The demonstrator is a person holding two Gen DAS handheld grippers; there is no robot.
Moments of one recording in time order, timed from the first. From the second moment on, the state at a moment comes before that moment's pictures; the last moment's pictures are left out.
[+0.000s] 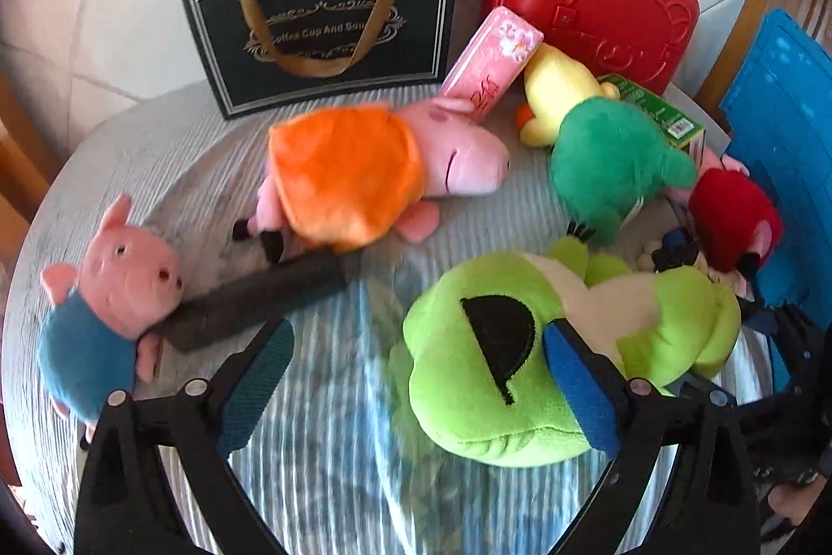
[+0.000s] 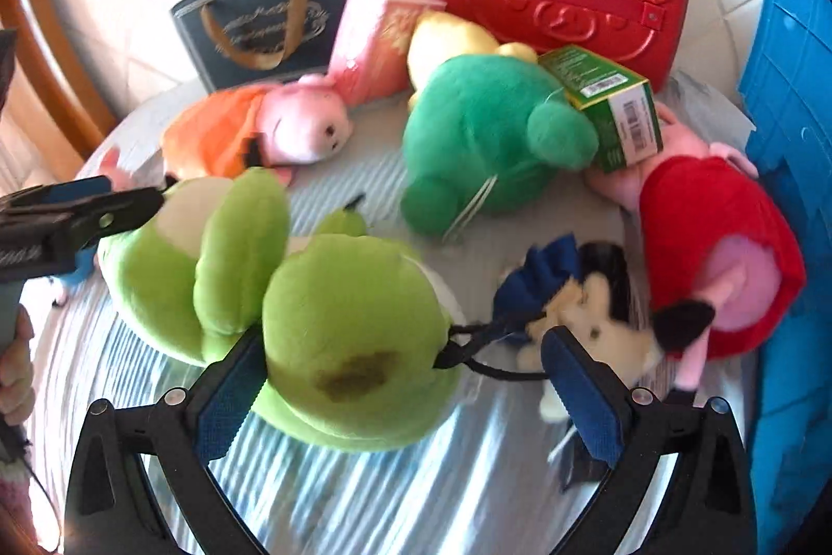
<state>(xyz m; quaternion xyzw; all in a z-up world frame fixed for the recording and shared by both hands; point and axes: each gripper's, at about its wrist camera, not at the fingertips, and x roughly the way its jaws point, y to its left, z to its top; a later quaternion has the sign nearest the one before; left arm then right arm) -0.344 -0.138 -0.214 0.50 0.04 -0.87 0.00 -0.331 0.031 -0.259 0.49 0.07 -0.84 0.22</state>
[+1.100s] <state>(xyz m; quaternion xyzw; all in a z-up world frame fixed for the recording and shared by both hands) -0.294 -0.097 -0.276 0.56 -0.01 -0.82 -0.06 -0.279 0.029 -0.266 0.54 0.02 -0.81 0.20</state>
